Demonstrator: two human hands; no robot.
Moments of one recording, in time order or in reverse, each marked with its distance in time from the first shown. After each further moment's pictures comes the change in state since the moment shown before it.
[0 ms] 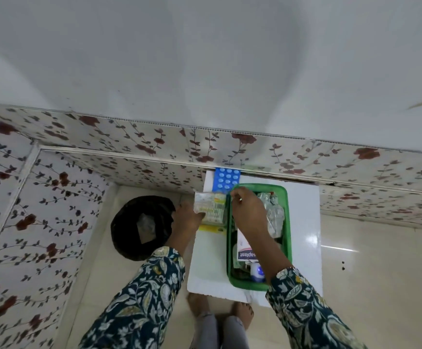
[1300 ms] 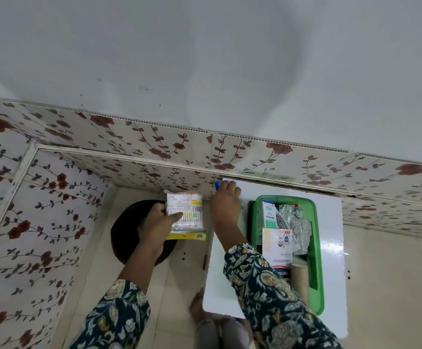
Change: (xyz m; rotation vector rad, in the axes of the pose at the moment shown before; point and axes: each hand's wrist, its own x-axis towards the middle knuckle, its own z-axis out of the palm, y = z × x) left_hand 0.019 -0.059 -0.081 -0.677 0.008 -0.099; right_hand 0.067 -0.041 0.122 -0.384 0.009 -0.002
